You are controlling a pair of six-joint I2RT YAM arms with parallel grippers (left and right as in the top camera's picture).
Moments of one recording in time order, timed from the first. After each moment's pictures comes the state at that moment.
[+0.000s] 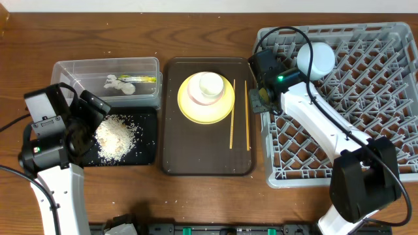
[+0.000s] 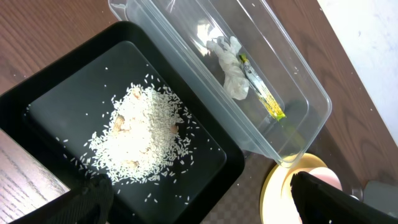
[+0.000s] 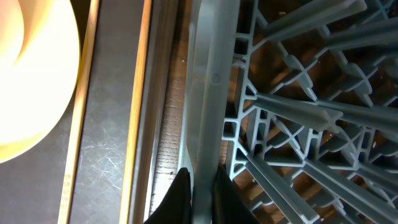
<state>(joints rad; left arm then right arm) 0.33 1.10 1.10 -0.91 0.07 -0.66 0.45 1.83 1.39 -0.86 0.16 0.26</state>
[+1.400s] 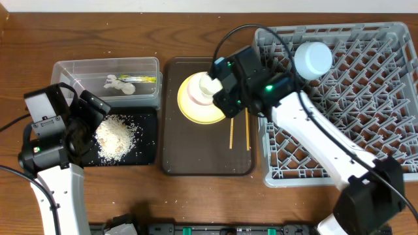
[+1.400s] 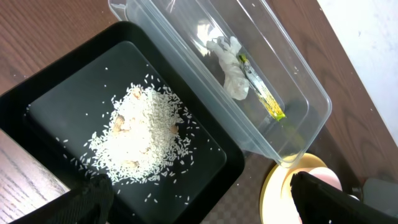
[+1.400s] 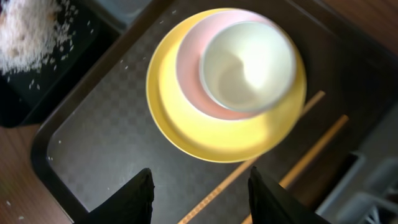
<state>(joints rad) 0.33 1.10 1.10 -0.91 0.07 -0.66 0.60 1.74 1.46 -0.72 -0.19 -0.06</state>
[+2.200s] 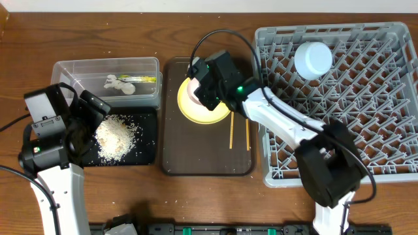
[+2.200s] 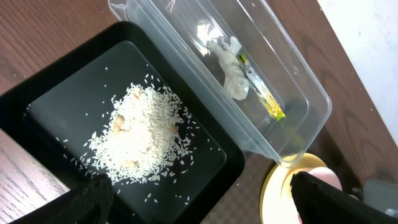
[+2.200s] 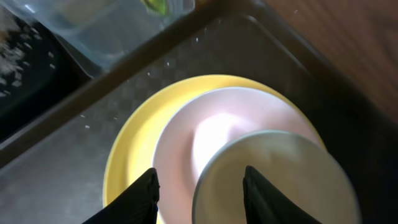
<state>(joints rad) 0.33 1.10 1.10 -0.91 0.07 -0.66 0.63 2.01 1.46 -0.31 -0.18 -0.18</state>
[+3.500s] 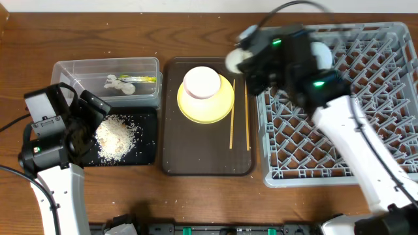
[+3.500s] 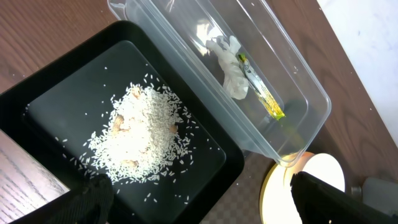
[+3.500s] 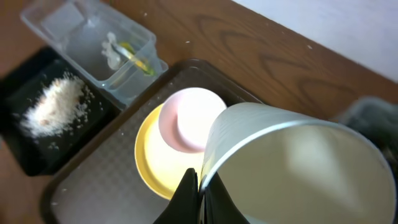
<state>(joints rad) 0.33 1.10 1.10 -0.91 0.07 -0.66 0.36 1.56 1.46 -0.62 -0.39 -0.11</state>
